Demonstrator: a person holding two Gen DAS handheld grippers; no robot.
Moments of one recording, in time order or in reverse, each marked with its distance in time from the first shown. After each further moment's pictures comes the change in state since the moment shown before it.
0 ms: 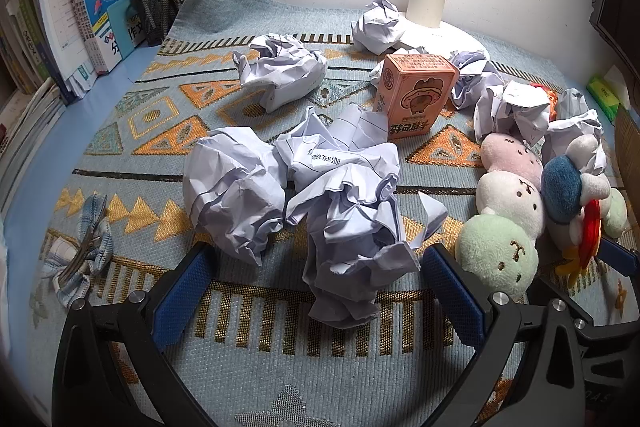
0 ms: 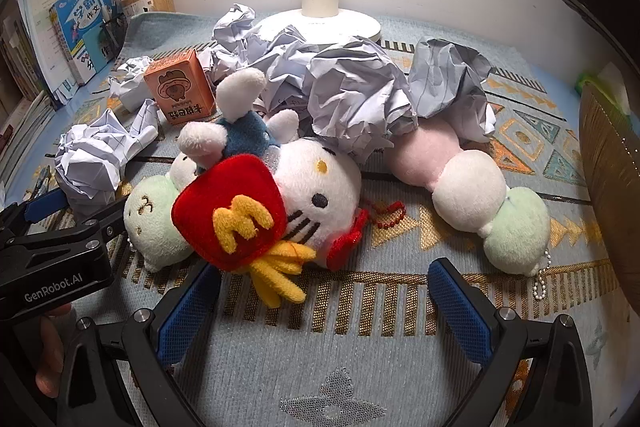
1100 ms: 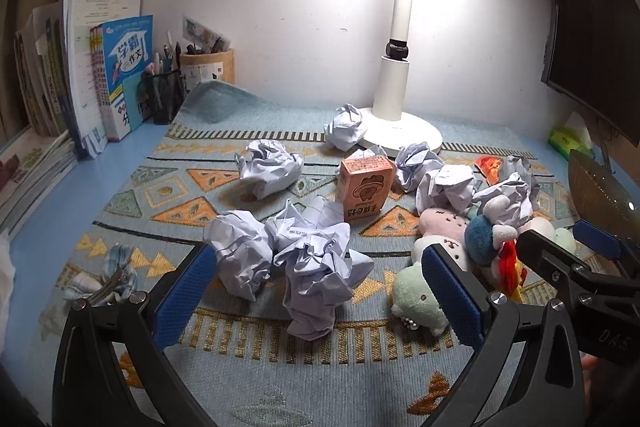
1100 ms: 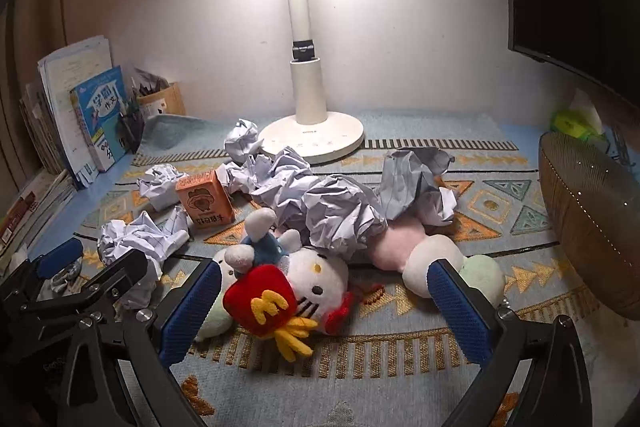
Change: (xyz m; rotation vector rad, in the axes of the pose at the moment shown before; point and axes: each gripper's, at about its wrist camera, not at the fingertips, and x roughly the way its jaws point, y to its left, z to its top) left arm -0.061 -0.003 -0.007 -0.006 -0.321 -0.068; right arm -0.052 -0.006 0.006 0.086 -0.324 0.022
